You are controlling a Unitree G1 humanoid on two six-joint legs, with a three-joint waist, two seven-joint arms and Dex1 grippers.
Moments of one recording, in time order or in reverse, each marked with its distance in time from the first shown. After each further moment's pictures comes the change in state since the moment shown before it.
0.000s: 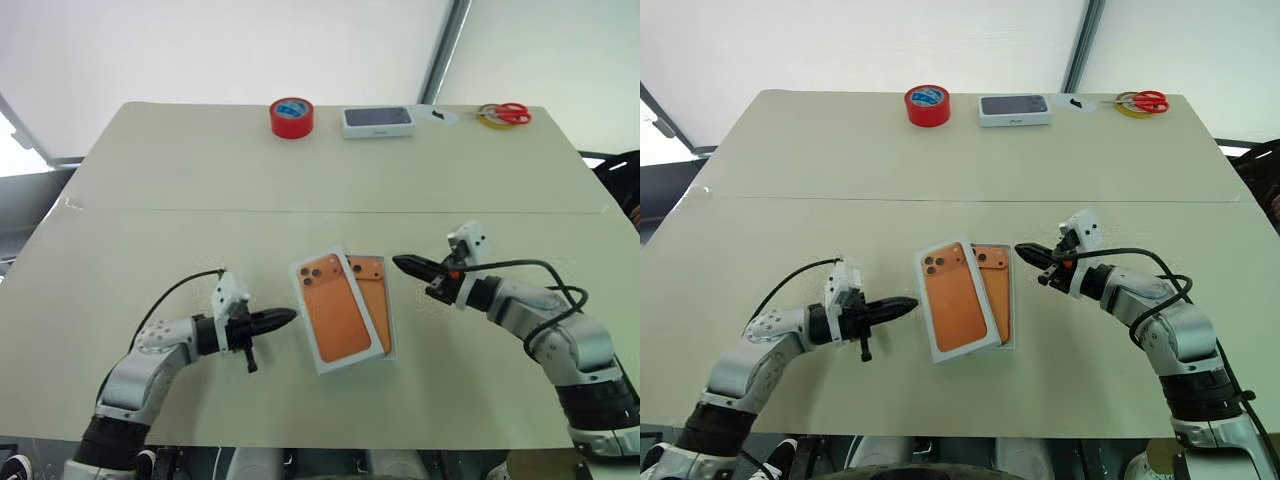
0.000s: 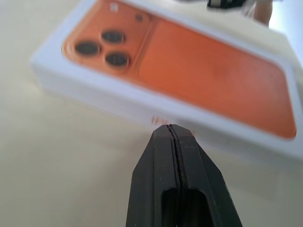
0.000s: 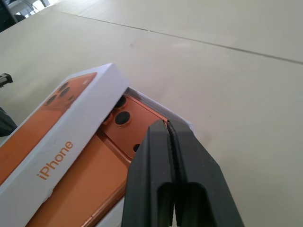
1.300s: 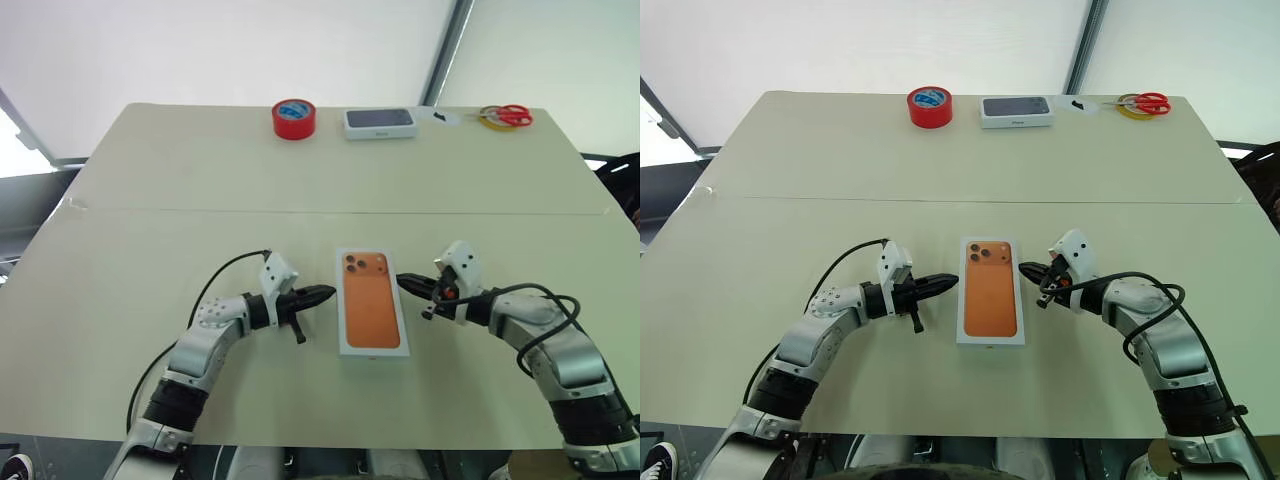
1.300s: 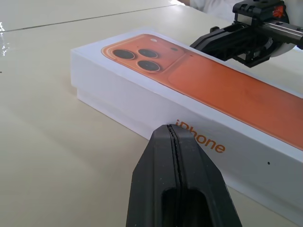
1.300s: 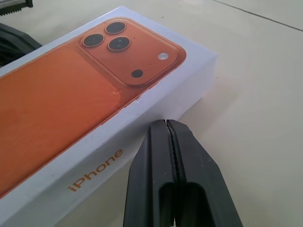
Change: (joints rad) left arm -0.201 -0.237 -0.087 0.149 0.106 -0.016 0.125; right arm 0.043 0.049 0.015 0.005 -0.292 -0.061 0.088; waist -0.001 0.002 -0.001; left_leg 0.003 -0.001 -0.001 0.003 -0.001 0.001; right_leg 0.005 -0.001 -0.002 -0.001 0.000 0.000
